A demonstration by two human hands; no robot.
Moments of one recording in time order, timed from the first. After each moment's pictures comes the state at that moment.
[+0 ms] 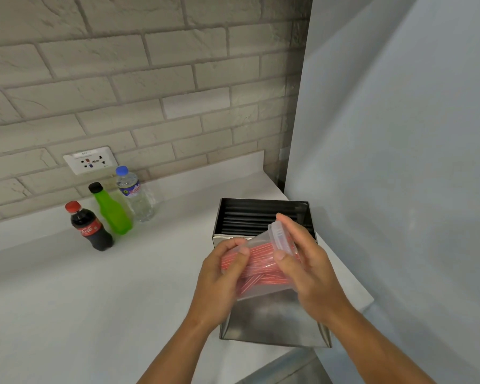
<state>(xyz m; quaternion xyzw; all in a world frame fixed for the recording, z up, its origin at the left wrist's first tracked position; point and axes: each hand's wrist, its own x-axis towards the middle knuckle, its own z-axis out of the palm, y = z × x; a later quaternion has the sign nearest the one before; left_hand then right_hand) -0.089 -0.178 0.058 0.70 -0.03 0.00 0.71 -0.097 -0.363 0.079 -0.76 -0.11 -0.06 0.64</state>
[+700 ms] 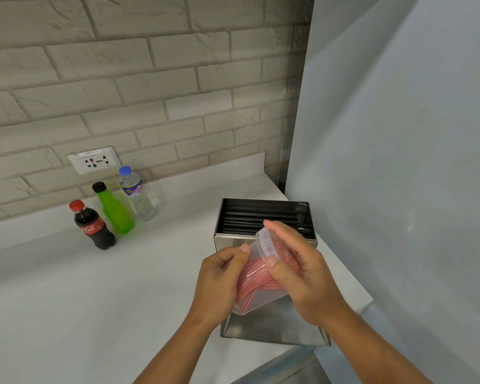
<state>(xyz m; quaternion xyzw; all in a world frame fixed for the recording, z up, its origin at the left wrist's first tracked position) -0.105 -0.180 0.069 0.72 -0.01 -0.02 0.69 -0.110 -0.354 0.084 -0.77 -0.17 -0.10 0.61</state>
